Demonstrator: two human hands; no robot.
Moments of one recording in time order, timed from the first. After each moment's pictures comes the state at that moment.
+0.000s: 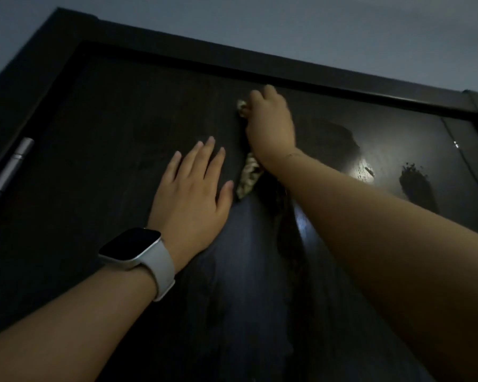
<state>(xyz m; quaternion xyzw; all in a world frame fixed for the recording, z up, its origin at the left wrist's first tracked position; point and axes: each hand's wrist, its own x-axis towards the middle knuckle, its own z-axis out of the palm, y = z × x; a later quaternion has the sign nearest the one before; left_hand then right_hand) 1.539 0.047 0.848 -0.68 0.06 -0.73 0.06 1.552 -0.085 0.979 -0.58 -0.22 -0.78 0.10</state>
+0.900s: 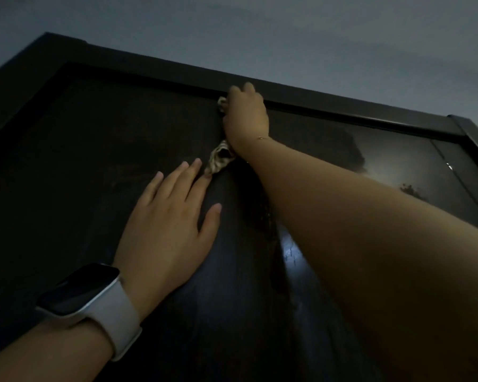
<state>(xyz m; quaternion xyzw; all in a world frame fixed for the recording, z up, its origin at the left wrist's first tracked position) 1.536 0.049 0.848 -0.67 0.07 -0.74 0.04 1.546 -0.061 1.040 -0.58 -0.21 -0.78 0.12</state>
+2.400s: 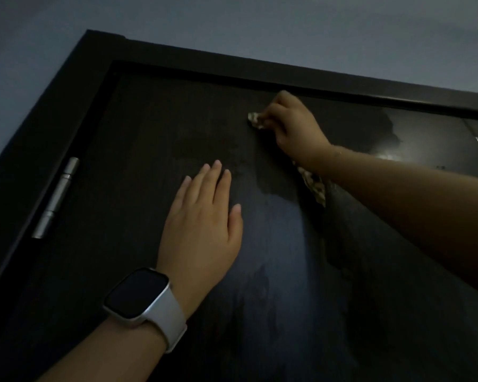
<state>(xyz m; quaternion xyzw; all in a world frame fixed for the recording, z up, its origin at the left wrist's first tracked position) 1.528 0.089 0.823 -0.67 0.09 -0.74 0.02 1.551 -0.088 0.995 -0.57 -0.36 -0.74 0.01</state>
